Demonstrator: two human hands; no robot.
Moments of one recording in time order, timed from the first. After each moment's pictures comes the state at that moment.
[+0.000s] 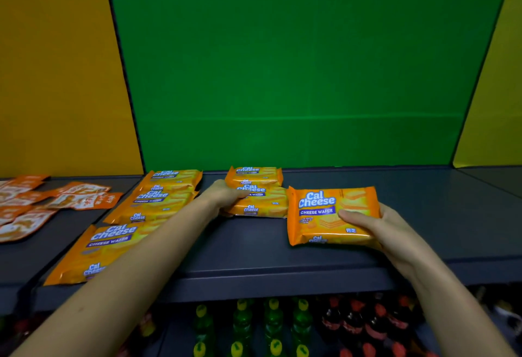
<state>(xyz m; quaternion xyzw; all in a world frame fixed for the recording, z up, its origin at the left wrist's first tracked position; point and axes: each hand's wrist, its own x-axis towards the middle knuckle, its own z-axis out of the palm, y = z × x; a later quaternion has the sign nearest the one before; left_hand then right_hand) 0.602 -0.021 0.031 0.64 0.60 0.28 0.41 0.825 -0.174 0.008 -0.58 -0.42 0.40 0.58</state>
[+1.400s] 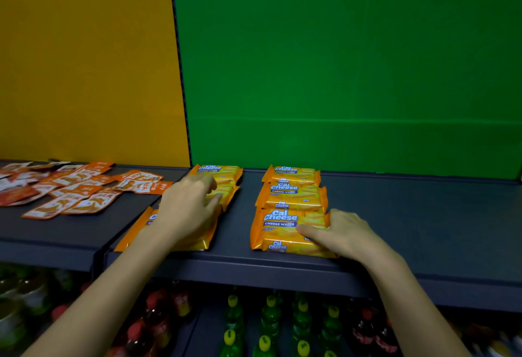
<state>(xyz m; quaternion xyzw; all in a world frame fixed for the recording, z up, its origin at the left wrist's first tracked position) 0.483 -0.071 0.021 0.76 0.57 0.26 -0.16 0.733 -0.136 0.018 -0.75 -0.62 0.14 0.15</state>
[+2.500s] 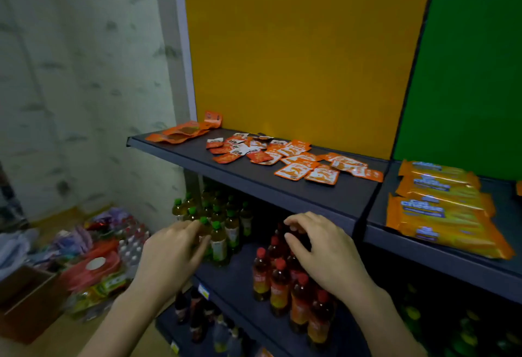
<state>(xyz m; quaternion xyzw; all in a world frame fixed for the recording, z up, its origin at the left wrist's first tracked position) 0.116 -0.267 -0.059 0.60 0.73 0.20 -0.27 0.356 -0.181 -0.029 -0.37 -0.88 0.06 0.29</state>
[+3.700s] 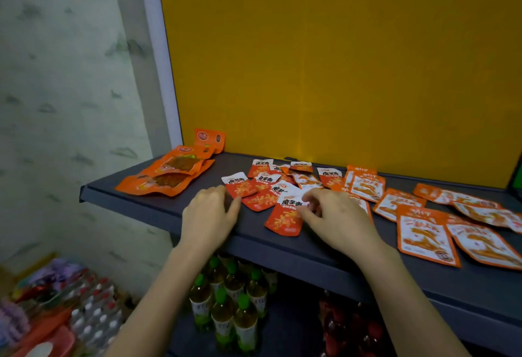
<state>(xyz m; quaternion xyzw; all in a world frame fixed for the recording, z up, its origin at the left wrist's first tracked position) -0.118 0.010 -0.011 0.60 0.73 0.29 -0.14 0.092 0.026 0.010 -0.54 -0.80 0.05 0.26</state>
